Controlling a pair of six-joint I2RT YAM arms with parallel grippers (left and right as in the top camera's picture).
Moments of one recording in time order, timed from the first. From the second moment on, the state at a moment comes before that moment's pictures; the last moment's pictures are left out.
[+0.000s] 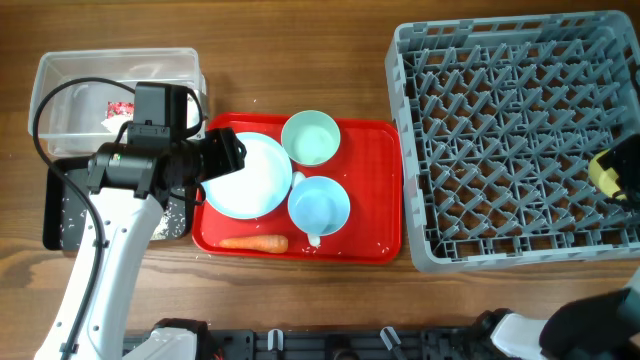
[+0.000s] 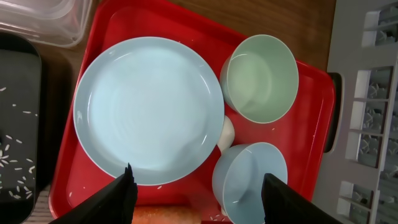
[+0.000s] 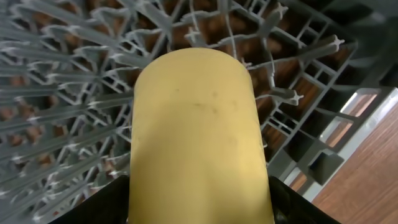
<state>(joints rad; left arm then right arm) -0.12 1.31 1.18 -0.97 0.21 -0.41 -0.70 1.51 1.40 -1.15 -0.03 0.27</state>
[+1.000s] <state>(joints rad) -0.08 1.31 1.18 -1.09 0.03 -0.50 0.36 1.62 1.46 -0.81 -0.31 0.12</state>
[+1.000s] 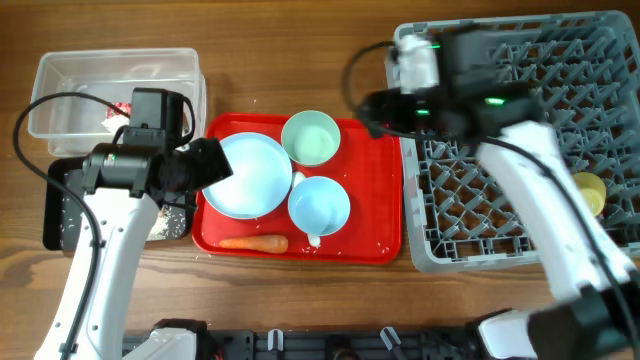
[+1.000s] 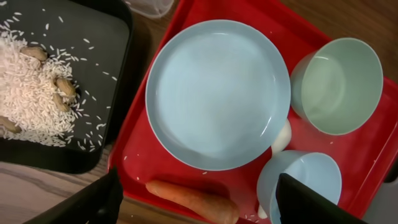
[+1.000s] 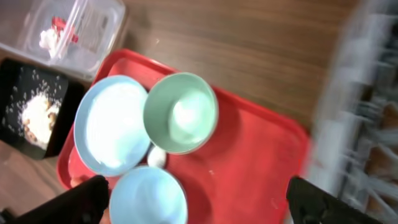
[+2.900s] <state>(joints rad) -0.08 1.31 1.18 -1.08 0.02 -0.52 -0.23 2.01 1.46 -0.21 1.17 -0.05</state>
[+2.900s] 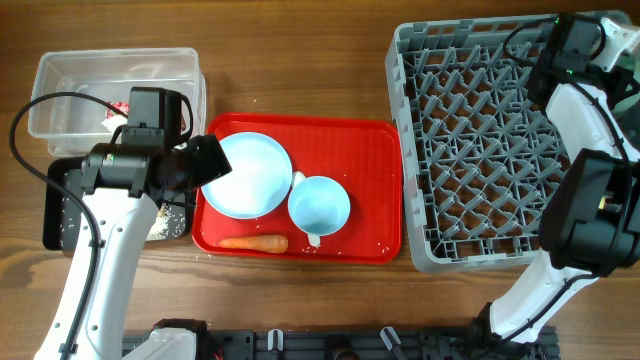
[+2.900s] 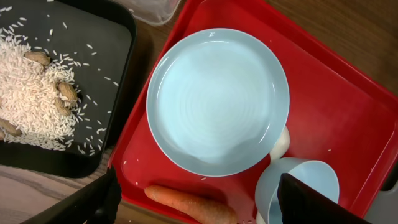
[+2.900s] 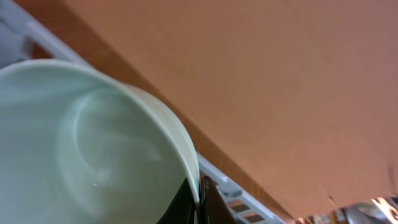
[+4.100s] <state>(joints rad) -0.08 1.30 1.18 -1.08 0.02 -0.52 0.30 1.64 1.46 -0.98 -0.26 0.04</state>
